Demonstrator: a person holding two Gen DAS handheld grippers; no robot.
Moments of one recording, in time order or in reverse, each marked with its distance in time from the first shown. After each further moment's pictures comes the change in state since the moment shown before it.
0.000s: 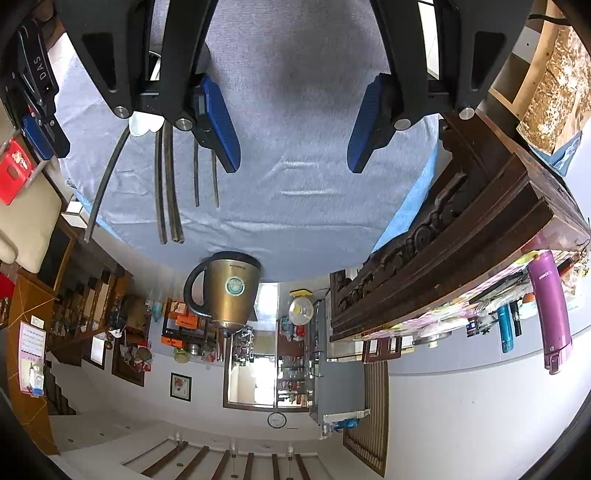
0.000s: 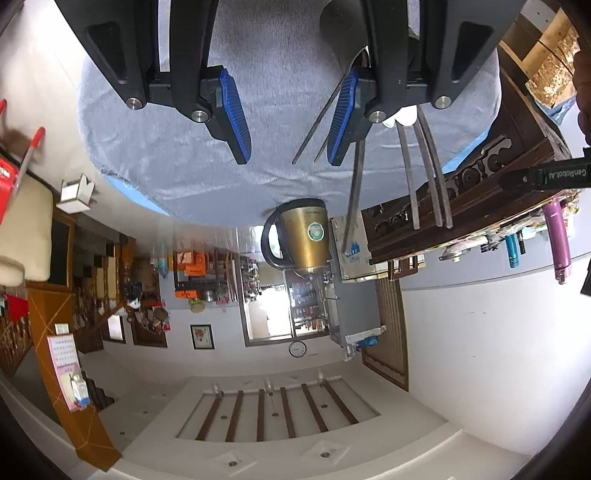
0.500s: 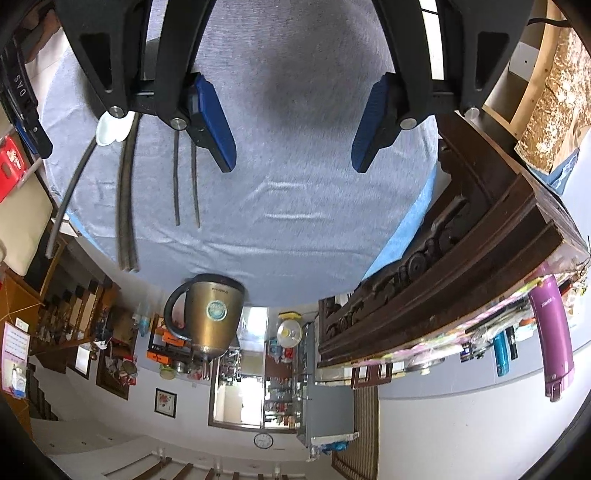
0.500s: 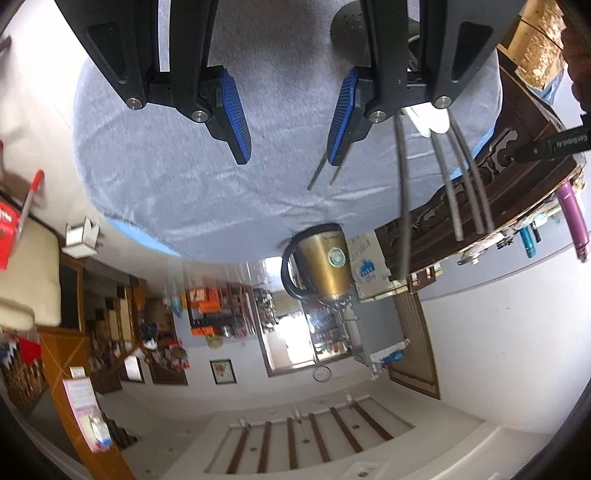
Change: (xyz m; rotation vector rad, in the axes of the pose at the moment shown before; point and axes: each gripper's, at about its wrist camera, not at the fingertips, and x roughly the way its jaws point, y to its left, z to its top) left arm 0.033 0.013 -0.009 -0.032 0.097 0.035; right arm 0.027 -0.026 -0.009 0.122 0.124 -0.031
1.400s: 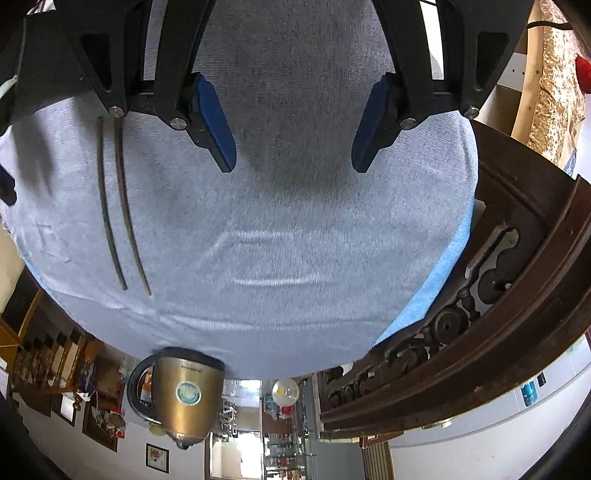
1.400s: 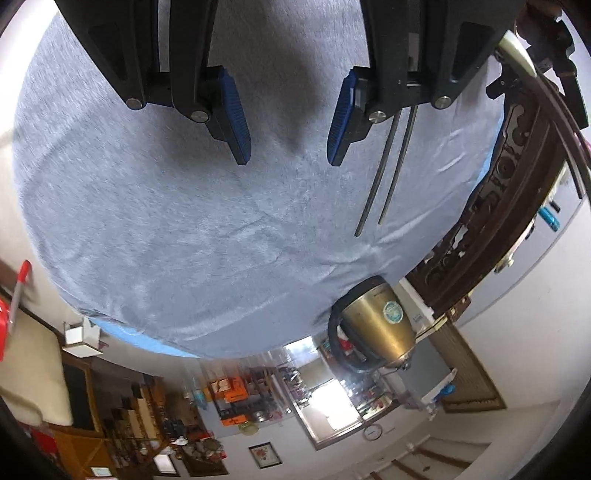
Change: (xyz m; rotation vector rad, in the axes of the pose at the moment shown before) left arm 0.125 0.008 -0.018 0.054 0.231 0.051; right arm 0.122 -0.062 0.005 0.206 0.320 0.018
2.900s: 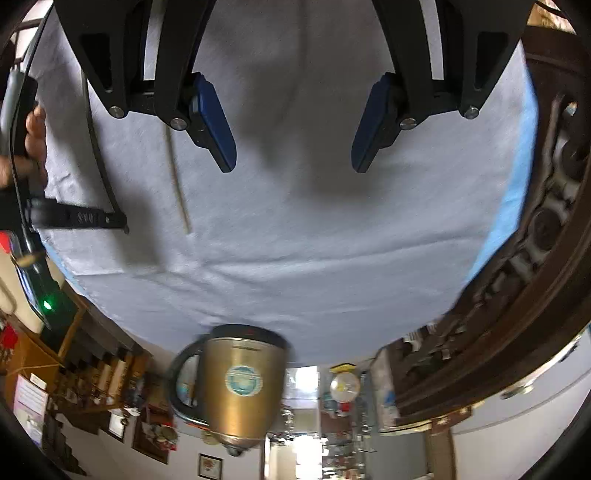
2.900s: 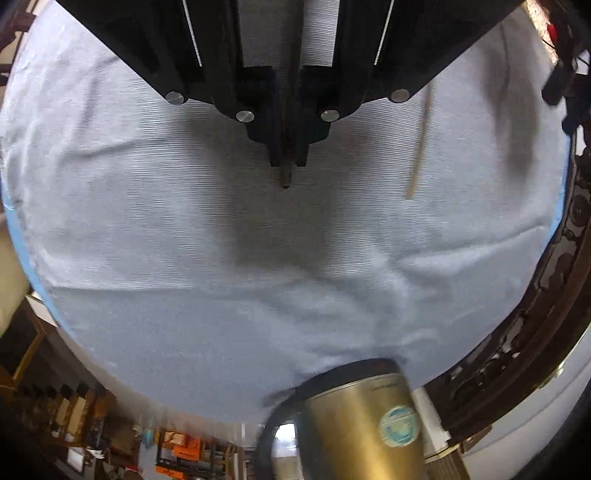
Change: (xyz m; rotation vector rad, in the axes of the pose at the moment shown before) left arm 0.060 -0.058 0.113 0.143 0.006 -0.199; right arm 0.194 0.084 0.101 -0.281 0.404 -0.207
